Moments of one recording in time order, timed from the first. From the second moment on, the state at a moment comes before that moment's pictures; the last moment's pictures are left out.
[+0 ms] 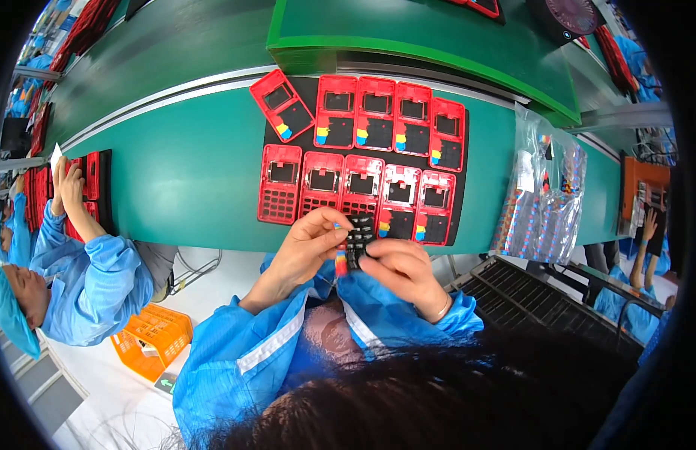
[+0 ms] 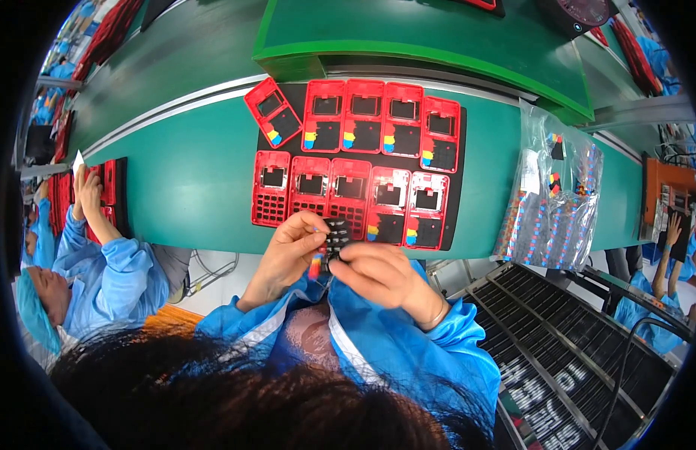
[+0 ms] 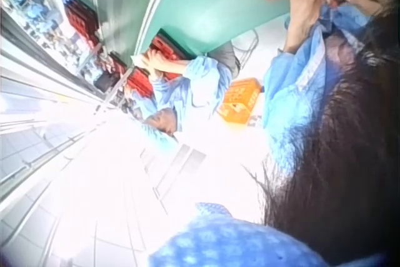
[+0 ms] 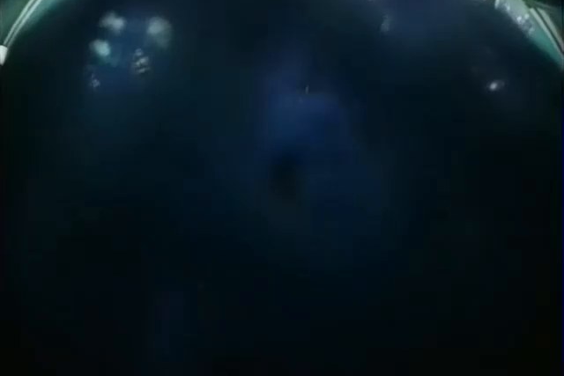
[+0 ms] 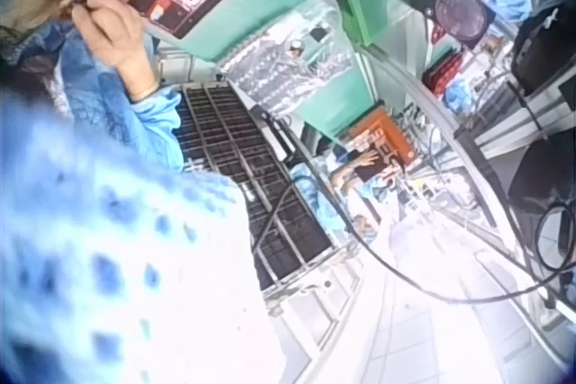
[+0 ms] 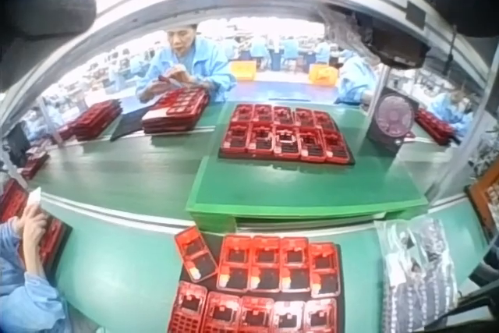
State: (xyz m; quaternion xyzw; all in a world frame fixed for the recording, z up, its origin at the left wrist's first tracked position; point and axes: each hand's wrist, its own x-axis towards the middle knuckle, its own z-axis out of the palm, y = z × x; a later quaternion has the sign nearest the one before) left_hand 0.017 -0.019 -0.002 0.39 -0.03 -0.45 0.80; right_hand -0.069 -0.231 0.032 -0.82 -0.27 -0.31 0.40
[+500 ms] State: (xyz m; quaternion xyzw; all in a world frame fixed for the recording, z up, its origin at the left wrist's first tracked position) left_hand 0.040 0.004 0.016 0.49 0.05 -0.29 0.82; right_hand -0.050 -0.213 0.005 -0.93 -0.01 -0.25 0.27
